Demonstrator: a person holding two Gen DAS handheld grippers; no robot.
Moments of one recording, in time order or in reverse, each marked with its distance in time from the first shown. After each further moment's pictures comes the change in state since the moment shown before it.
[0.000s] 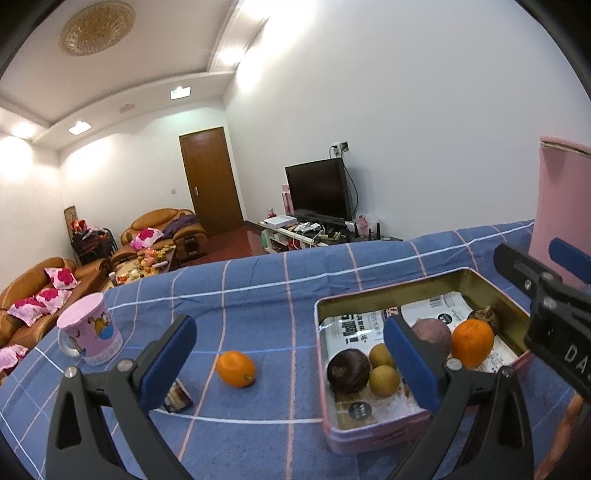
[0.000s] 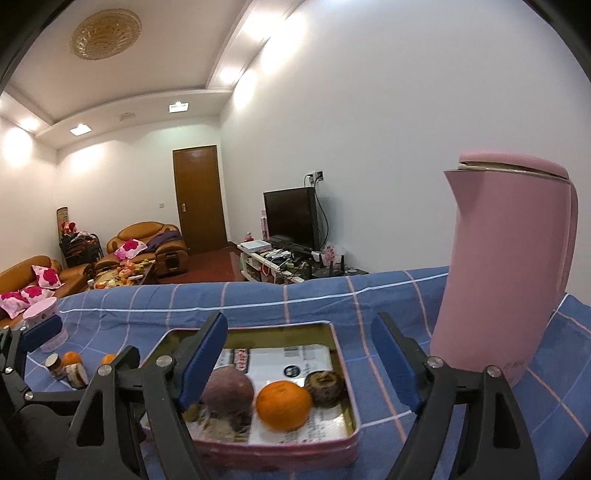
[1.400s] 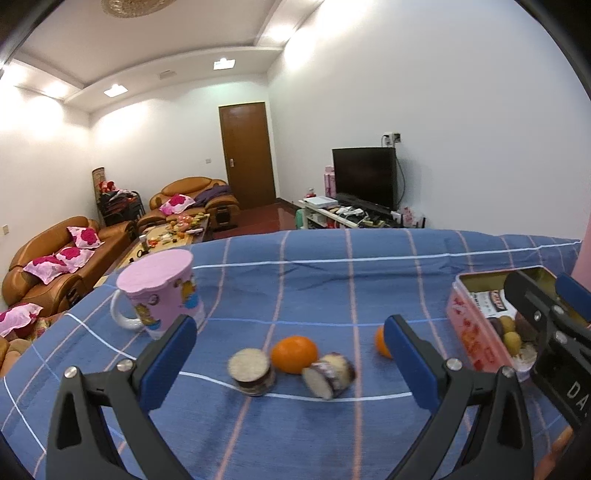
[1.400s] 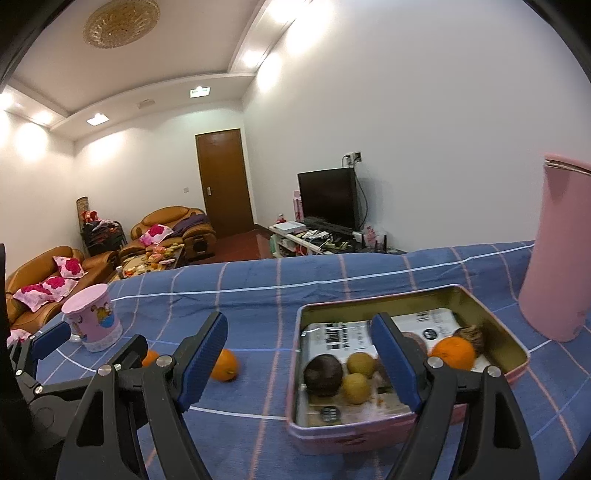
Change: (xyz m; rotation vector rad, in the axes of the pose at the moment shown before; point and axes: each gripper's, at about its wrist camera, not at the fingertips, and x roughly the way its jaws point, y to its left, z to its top) left arm 0.016 0.145 -0.029 -0.120 0.077 0.097; right arm 0.005 0.136 -0.017 0.011 0.075 0.094
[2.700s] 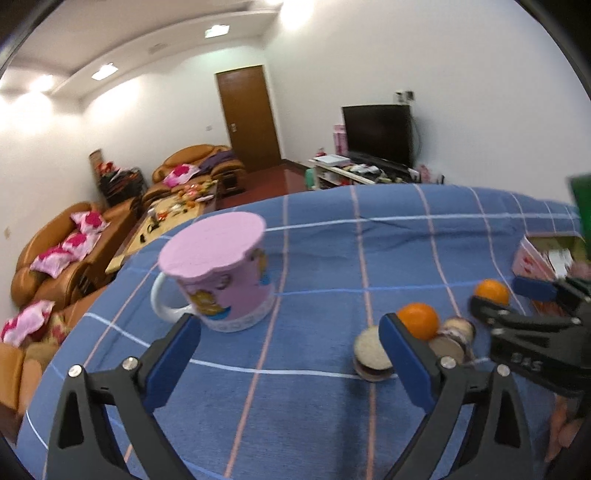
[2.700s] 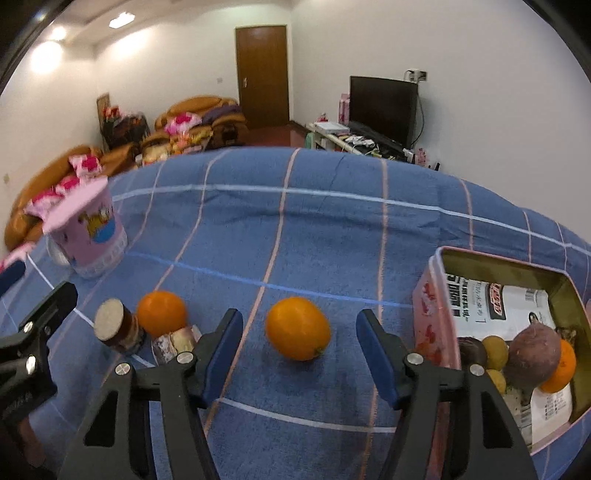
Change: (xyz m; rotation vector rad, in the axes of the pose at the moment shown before) left arm 0.045 0.080 0.000 0.081 0.170 0.020; right arm 0.108 0.085 -0.020 -0.195 0.453 0.085
